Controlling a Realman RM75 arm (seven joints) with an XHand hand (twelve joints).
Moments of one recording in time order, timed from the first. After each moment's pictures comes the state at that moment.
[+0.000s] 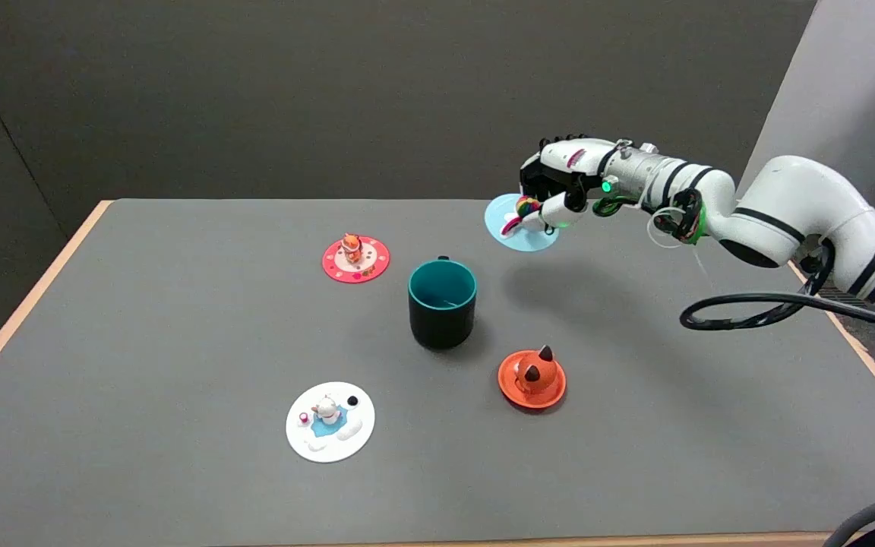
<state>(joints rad) 0.78 -0.56 0.68 -1.50 0.35 0.36 -2.20</state>
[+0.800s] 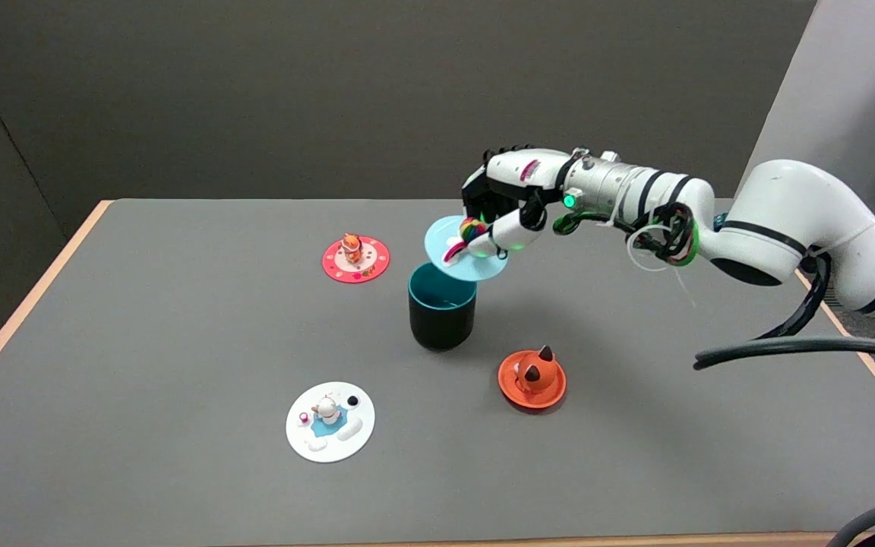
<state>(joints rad) 0.76 -0.56 0.70 -1.79 0.39 0.49 -2.16</state>
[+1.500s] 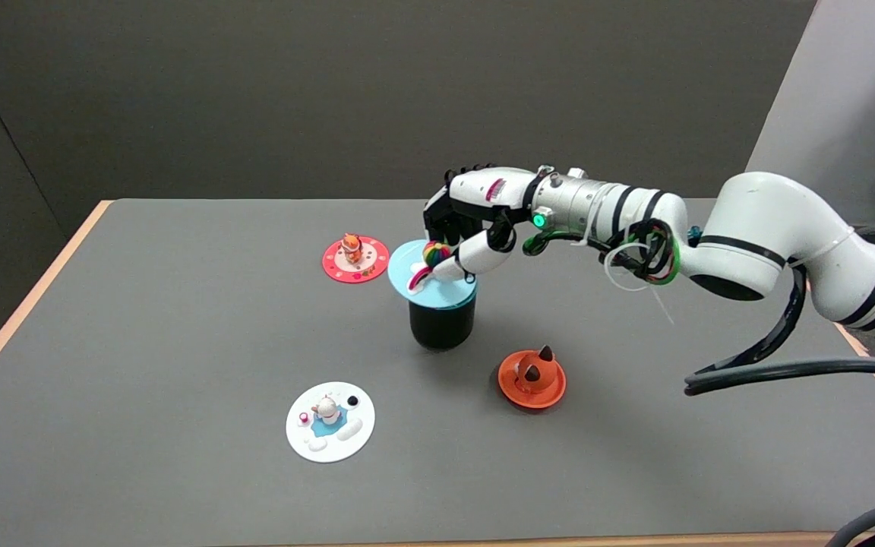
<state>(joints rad) 0.78 -0.61 0.65 -1.85 0.41 0.51 -2.16</state>
